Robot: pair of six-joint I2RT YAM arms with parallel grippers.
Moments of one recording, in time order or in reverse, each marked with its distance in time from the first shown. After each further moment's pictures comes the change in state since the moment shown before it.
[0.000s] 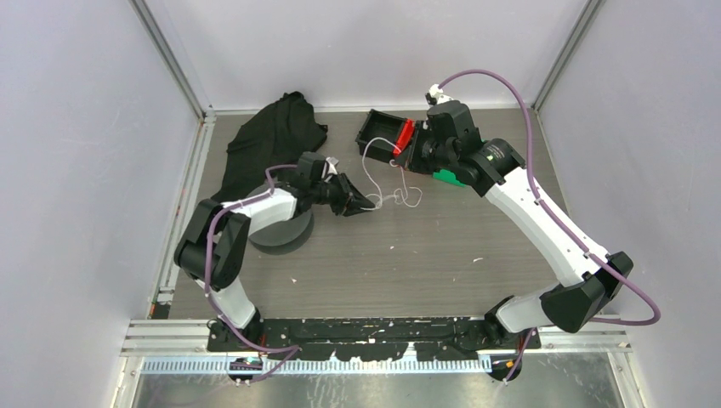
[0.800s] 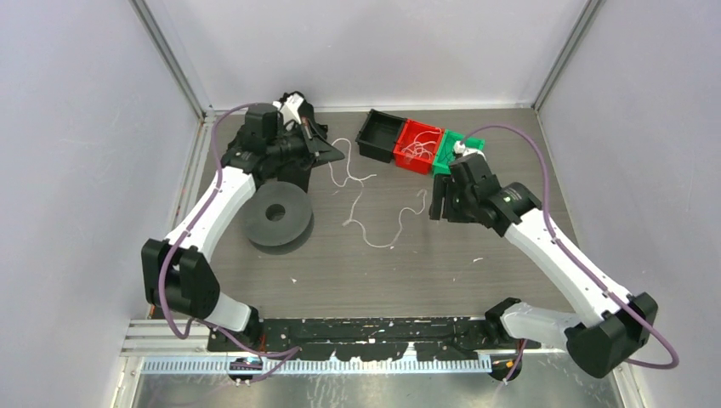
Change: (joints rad) left arm 0.187 -0.212 0.309 -0.314 0.002 0.373; right arm -0.081 -0.255 -0.467 -0.132 0.166 -0.106
